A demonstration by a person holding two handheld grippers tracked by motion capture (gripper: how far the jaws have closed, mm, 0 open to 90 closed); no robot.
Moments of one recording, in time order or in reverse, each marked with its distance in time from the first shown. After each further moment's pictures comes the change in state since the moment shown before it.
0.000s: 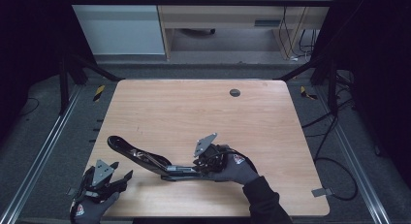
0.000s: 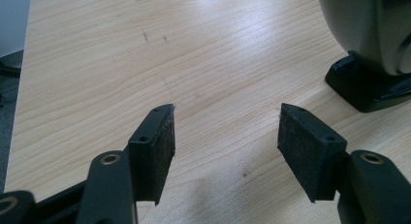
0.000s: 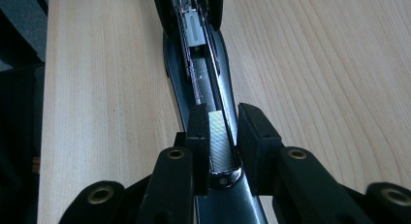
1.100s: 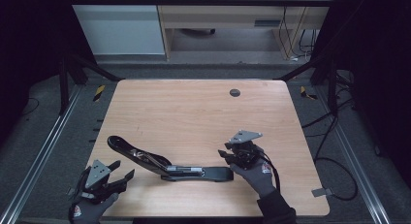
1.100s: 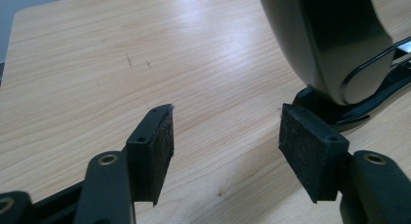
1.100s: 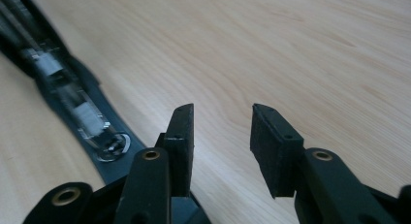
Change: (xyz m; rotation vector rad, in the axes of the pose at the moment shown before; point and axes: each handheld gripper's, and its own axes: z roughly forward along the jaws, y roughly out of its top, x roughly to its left) left arm -0.001 0.006 -0.011 -0.099 -0.080 -0.036; right arm -0.011 -0.062 -0.055 -0.212 -0.383 0.408
